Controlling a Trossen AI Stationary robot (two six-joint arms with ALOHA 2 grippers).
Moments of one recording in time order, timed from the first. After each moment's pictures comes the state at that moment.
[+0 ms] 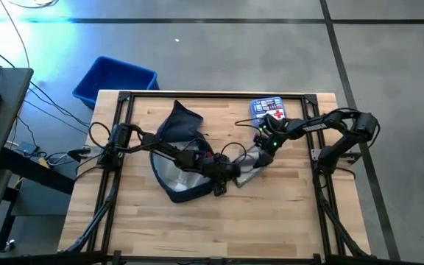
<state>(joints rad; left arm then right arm) -0.07 2.11 1.19 0.08 -0.02 -0.28 -0.49 1.59 0.53 -0.10 -0.90 0.18</state>
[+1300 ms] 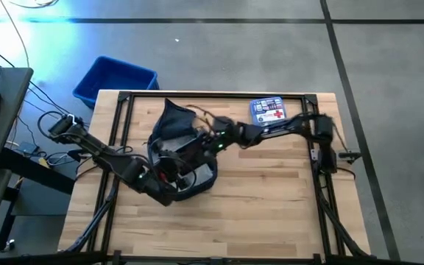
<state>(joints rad) -0.52 1.47 1.22 -0.84 -1.11 -0.73 -0.15 2.03 1.28 0.42 -0.63 0.59</state>
